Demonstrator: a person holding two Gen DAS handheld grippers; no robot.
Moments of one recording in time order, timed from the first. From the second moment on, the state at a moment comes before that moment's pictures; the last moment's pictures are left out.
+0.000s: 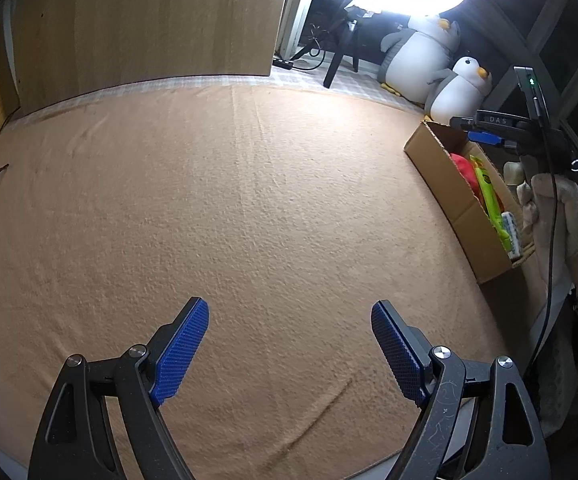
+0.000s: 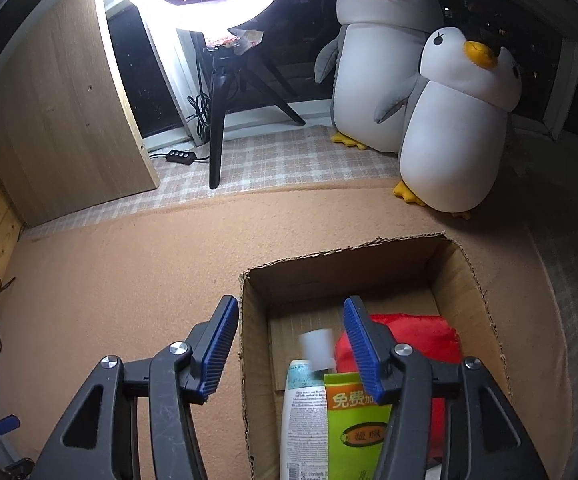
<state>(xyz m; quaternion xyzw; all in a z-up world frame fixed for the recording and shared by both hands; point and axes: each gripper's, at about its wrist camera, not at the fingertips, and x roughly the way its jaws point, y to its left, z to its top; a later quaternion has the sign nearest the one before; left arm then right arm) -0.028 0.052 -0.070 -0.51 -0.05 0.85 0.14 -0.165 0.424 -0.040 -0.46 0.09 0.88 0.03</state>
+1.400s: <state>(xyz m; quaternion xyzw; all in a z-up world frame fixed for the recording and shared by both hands) -0.032 0.011 -0.060 -0.48 -0.05 0.87 0.11 -0.008 0.253 -0.037 -0.46 0.07 0.89 0.02</state>
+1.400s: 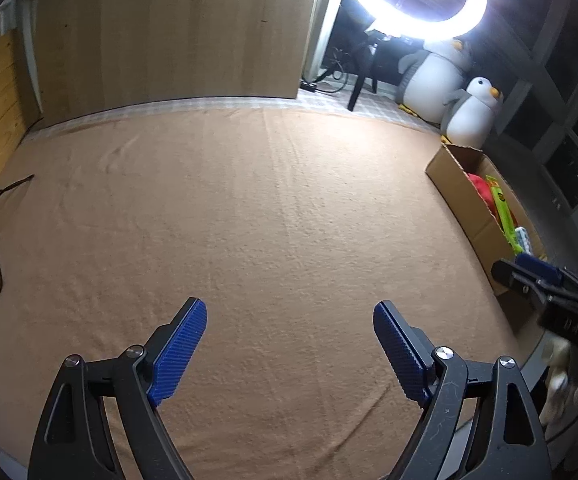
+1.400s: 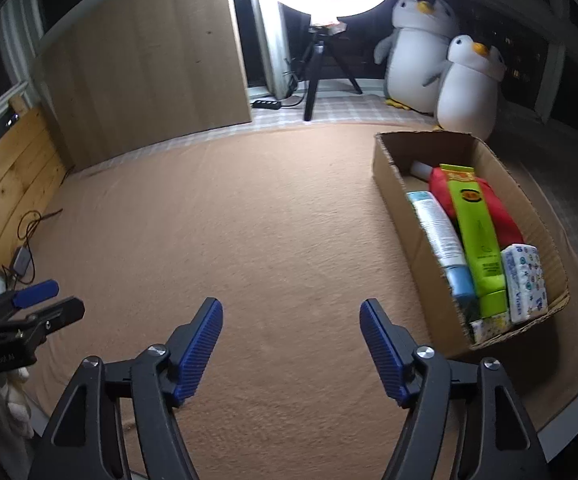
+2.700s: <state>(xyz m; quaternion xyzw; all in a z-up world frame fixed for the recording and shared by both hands) -0.021 -0.001 -0.052 -0.47 -0.04 0.88 0.06 -0.014 0.203 -0.032 -0.45 0.02 0.89 0.03</state>
